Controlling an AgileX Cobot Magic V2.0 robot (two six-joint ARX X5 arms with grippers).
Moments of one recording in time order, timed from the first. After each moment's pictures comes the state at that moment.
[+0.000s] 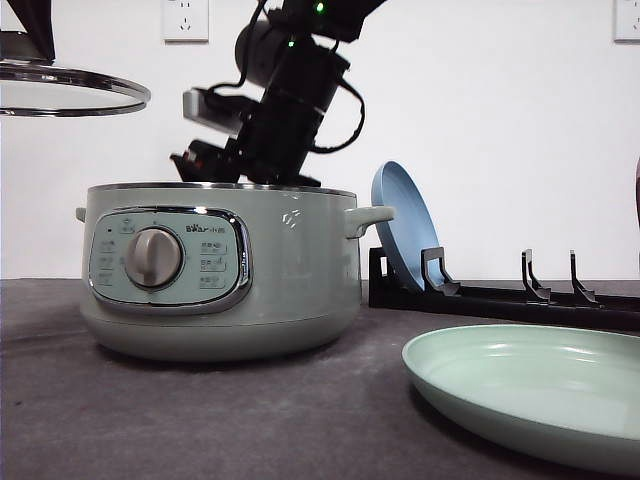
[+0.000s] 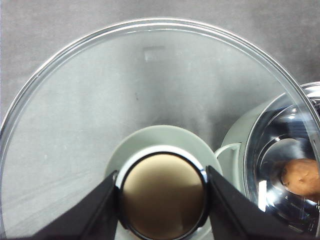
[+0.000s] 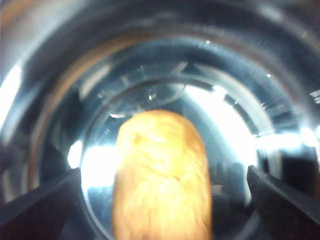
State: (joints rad) left_arx 0.03 1.71 2.05 -1.22 0.10 0.14; right_arx 0.69 2.29 2.11 -0.91 -0.23 -0.21
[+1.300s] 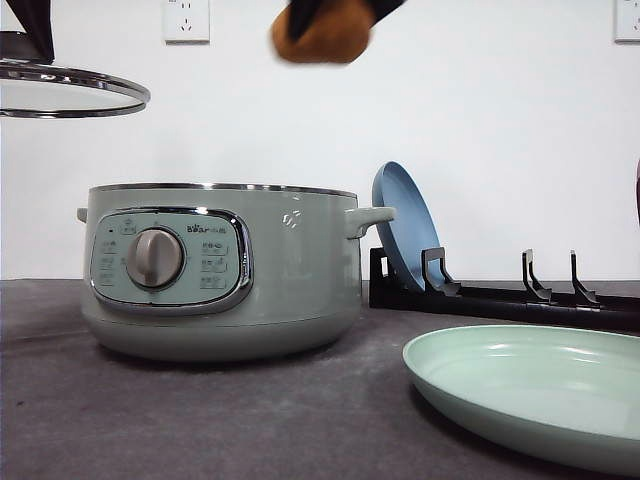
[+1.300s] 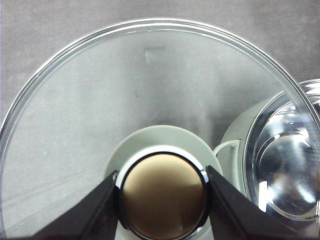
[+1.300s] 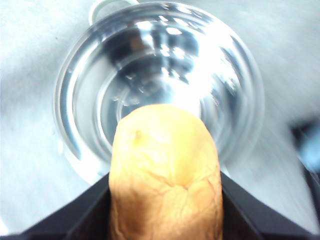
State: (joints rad) left_arx 0.03 1.71 2.05 -1.23 0.10 0.14; right_arx 0.60 1.86 2.21 -1.34 -0.18 -0.18
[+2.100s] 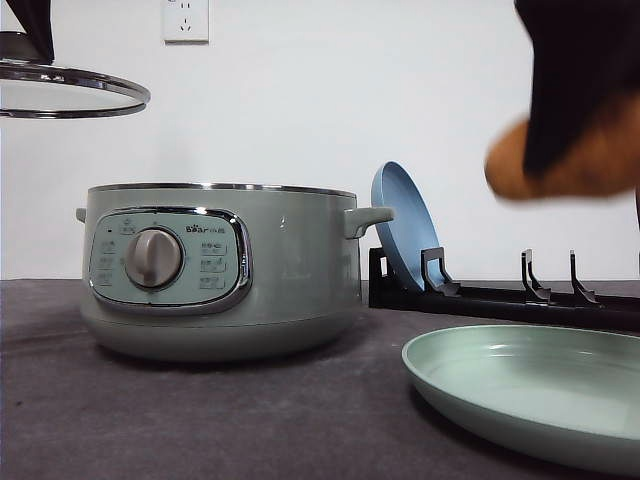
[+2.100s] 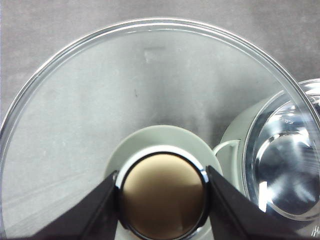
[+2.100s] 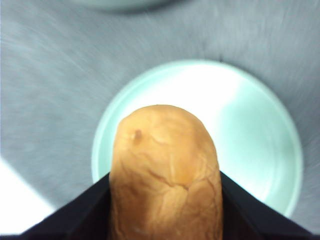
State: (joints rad) left_arx 0.03 1.71 2.05 -1.23 0.10 0.14; right_arx 0.51 1.16 0.92 -0.87 -0.19 -0.01
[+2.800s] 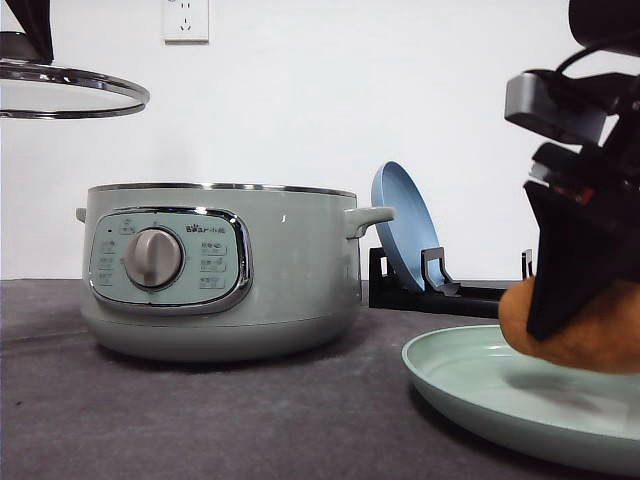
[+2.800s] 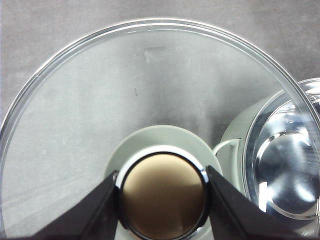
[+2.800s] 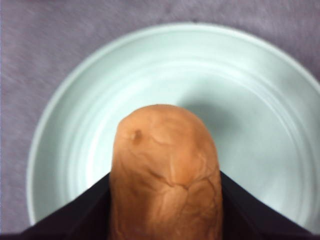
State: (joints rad) left_arx 0.03 1.71 2.04 -1.24 0.10 0.14; right_arx 0.49 1.18 0.61 -0.47 -0.18 0.14
